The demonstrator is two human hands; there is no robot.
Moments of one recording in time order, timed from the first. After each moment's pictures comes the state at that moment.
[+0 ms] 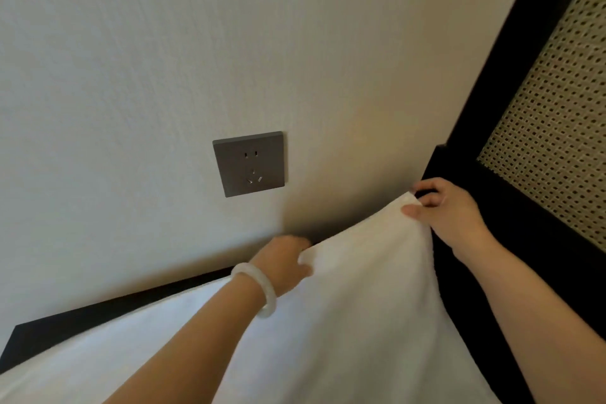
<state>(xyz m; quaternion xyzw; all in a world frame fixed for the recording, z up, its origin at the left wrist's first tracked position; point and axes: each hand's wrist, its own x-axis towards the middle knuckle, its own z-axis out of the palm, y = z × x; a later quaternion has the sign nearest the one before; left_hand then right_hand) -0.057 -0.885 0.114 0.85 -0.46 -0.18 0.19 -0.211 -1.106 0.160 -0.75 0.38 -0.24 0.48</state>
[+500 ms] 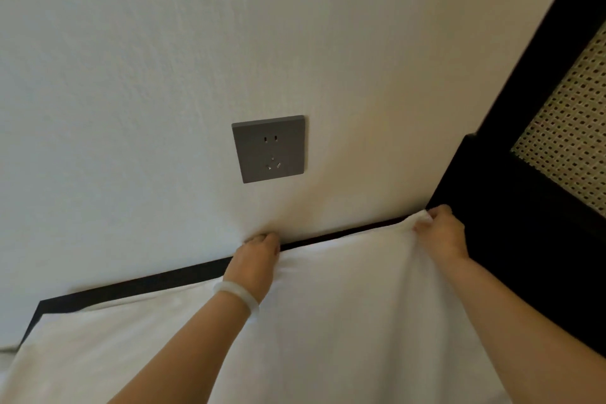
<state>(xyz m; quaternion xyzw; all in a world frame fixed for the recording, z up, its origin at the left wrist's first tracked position) -0.022 -0.840 0.047 0.91 -0.38 -0.04 0.16 -0.182 -1.130 0.055 -0.76 0.53 -0.18 0.33</state>
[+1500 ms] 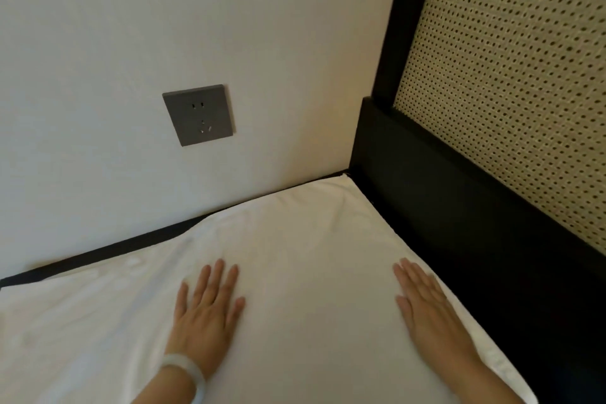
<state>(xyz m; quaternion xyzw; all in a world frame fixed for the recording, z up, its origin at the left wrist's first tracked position) -0.161 -0.736 -0.008 0.91 -0.41 -0.01 0.07 -0.440 -0.996 0.019 -0.92 0.37 0.02 0.12</state>
